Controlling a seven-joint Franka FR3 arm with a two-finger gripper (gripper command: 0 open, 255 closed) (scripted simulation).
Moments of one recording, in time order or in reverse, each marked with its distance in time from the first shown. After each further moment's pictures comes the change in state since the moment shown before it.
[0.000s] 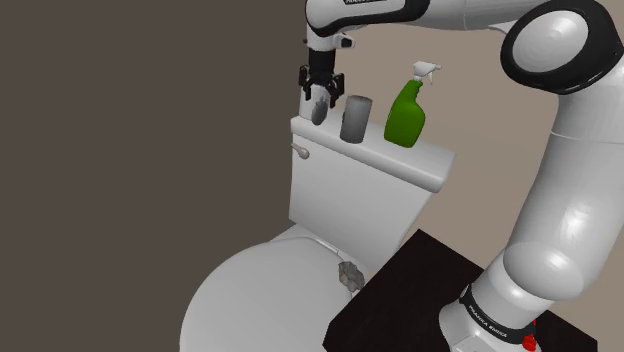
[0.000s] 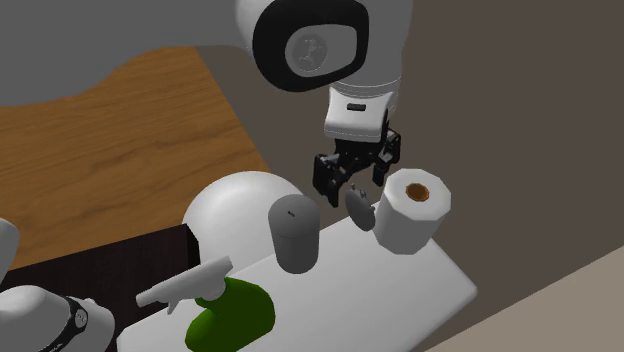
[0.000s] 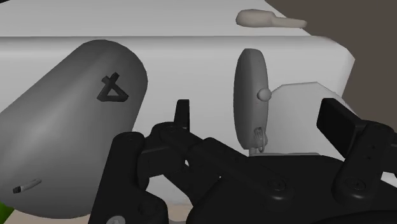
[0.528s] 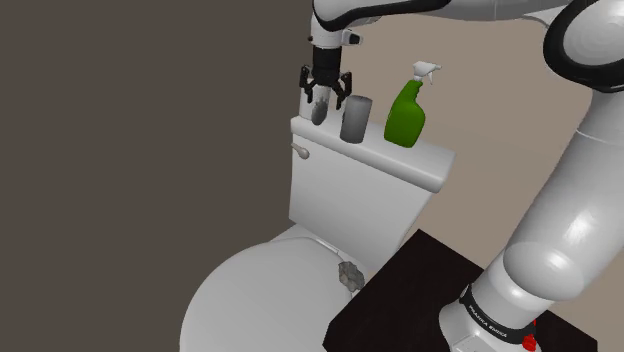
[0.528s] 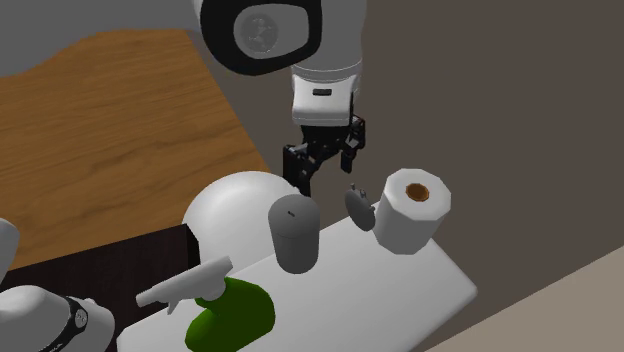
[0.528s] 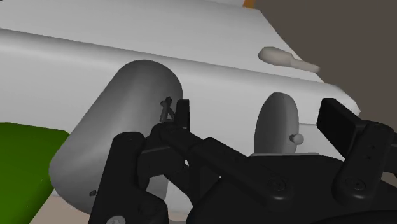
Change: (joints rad) arm 0.000 -0.142 0.030 -0.157 0.039 0.002 -0.139
